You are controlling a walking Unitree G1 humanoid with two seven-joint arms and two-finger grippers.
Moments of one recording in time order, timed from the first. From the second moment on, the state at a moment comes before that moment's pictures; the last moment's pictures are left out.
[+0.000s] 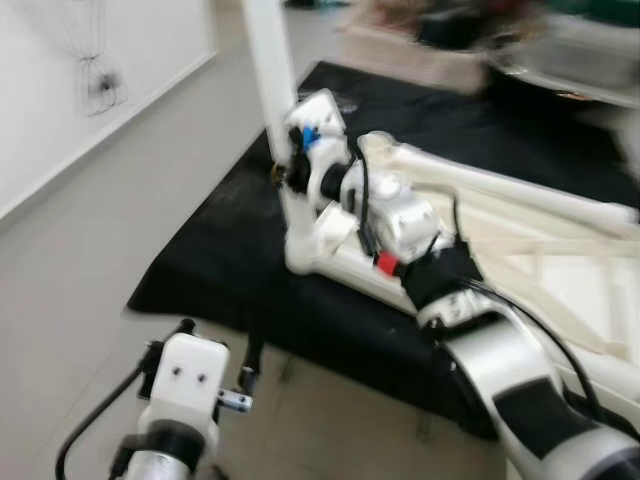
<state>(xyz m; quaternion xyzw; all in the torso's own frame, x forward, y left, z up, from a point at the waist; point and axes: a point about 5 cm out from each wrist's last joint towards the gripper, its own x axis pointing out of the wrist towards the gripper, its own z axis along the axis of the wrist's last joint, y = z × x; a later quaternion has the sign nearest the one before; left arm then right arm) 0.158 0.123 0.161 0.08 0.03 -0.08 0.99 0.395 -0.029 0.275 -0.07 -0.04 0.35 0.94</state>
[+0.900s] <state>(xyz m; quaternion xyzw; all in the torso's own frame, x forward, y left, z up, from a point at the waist) 0.163 0.123 0.167 0.09 0.01 -0.09 0.99 0.403 -0.047 0.291 0.03 -0.10 0.12 0.99</state>
